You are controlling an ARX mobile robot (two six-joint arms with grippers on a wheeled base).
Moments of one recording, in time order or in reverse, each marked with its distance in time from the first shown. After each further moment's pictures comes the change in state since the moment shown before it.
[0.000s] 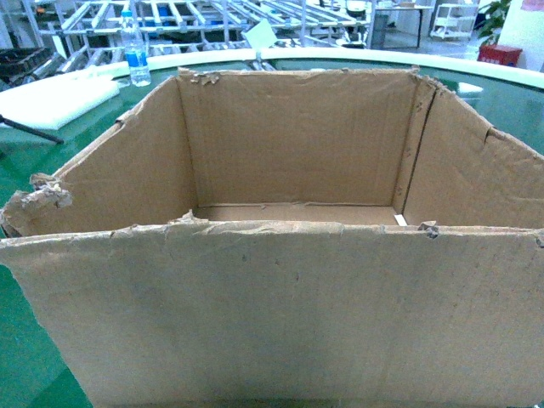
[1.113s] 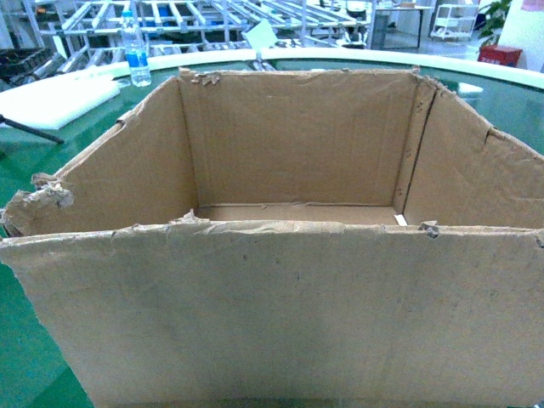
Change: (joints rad) left arm -0.033 0.180 0.051 0.160 0.009 0.011; right arm -0.006 0.175 0.039 0.113 -0.055 0.009
